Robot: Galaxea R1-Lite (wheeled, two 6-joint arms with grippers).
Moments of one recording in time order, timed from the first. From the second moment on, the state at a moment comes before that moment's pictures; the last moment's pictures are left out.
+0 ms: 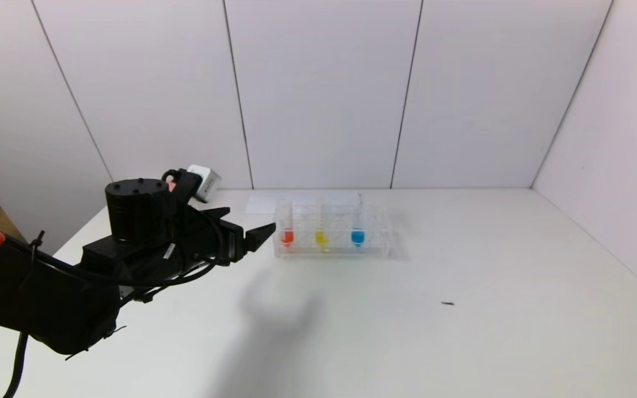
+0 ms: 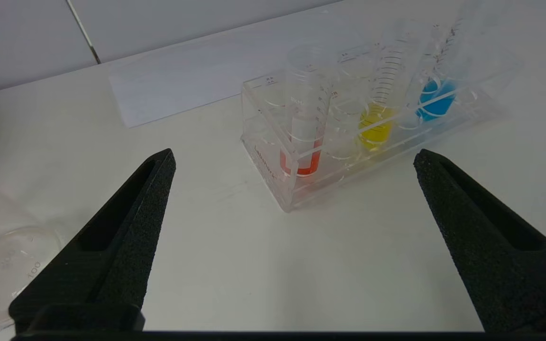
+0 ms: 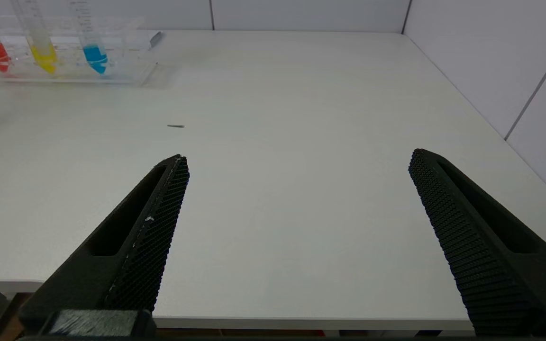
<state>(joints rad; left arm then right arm) -0.38 1.83 -0.65 -0.99 -0.16 -0.03 0.00 0.00 0.00 0.00 0.00 0.00</state>
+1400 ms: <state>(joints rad) -0.42 2.12 -0.77 -1.27 -0.13 -0.04 0.00 0.00 0.00 0.00 0.00 0.00</state>
